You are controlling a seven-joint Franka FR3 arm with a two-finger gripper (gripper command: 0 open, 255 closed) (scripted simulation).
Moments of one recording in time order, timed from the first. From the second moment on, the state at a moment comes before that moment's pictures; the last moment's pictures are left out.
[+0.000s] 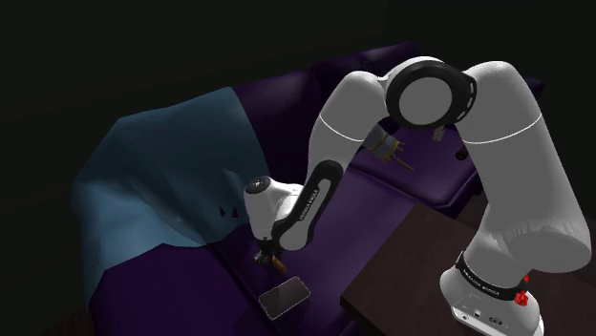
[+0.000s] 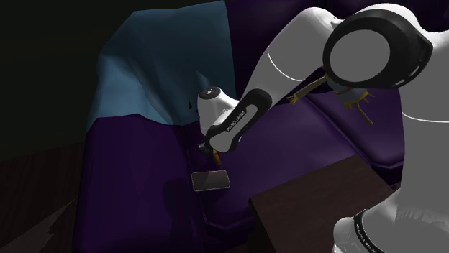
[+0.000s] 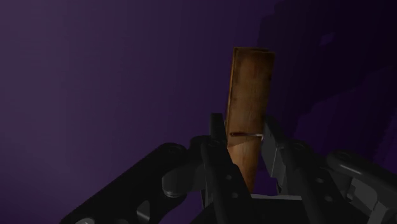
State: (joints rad) arm 0.27 0.64 0.25 -2.07 -0.33 2.66 0.74
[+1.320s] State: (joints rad) arm 0.21 0.47 0.31 -2.12 -0.25 2.53 0.69
